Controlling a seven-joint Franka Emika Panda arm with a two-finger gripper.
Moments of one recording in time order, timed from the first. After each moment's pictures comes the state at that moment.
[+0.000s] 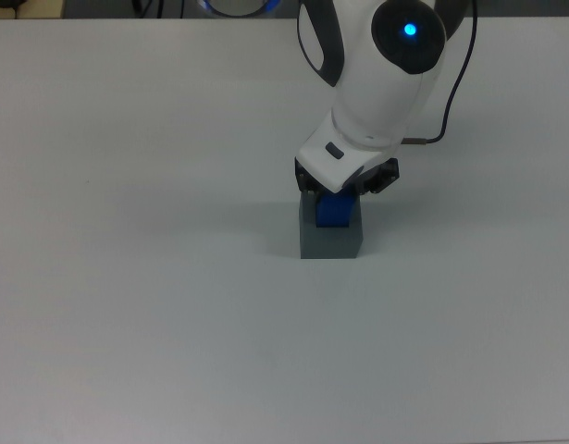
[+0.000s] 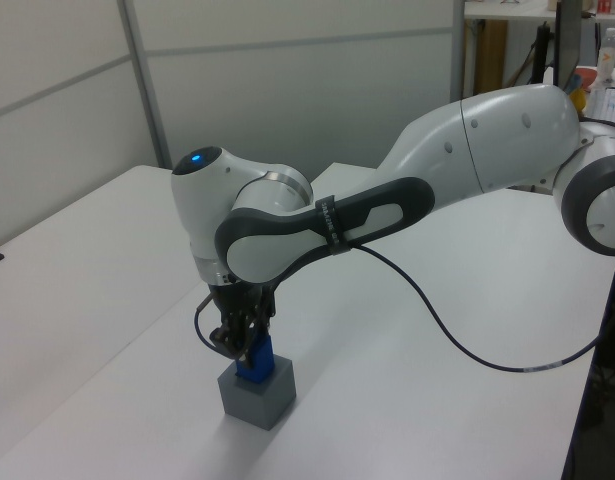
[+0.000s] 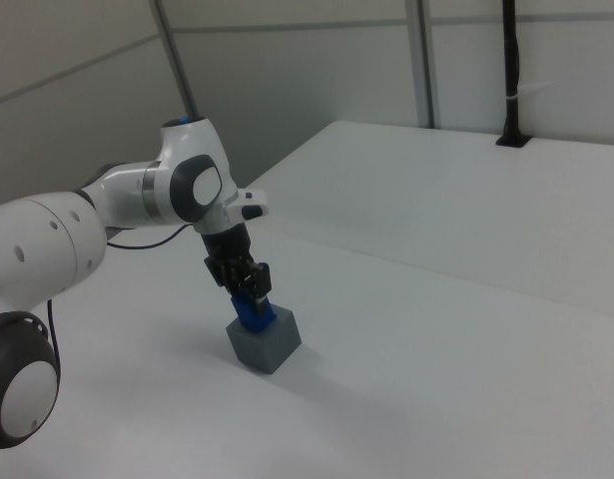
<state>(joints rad) 0.08 0.52 0.26 -1.38 -0.21 1.81 0.36</state>
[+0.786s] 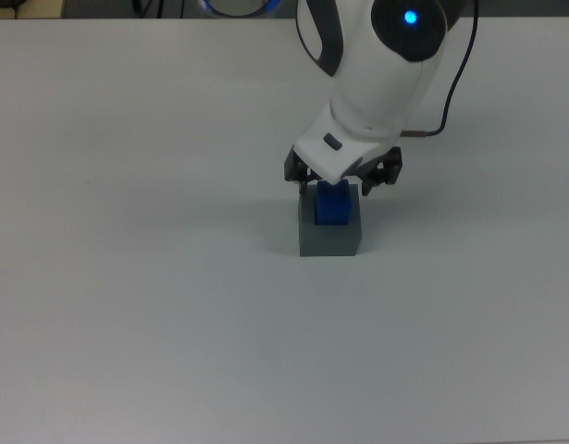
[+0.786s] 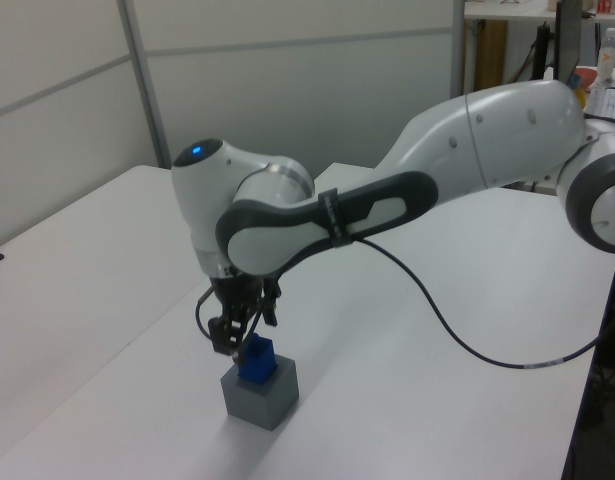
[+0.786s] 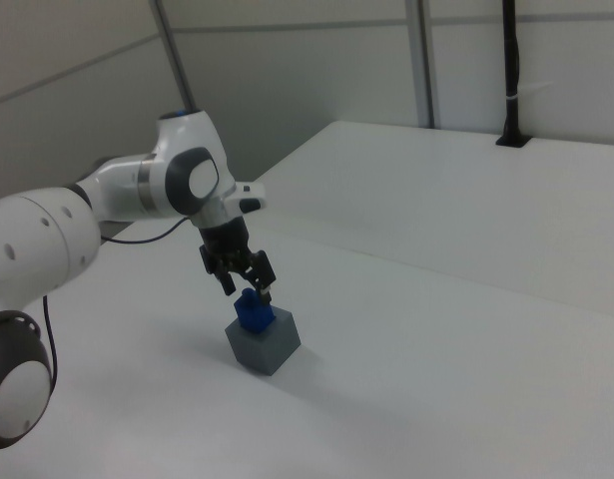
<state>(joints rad) 0.08 0.49 0.26 -1.37 -0.21 1.79 0.36</state>
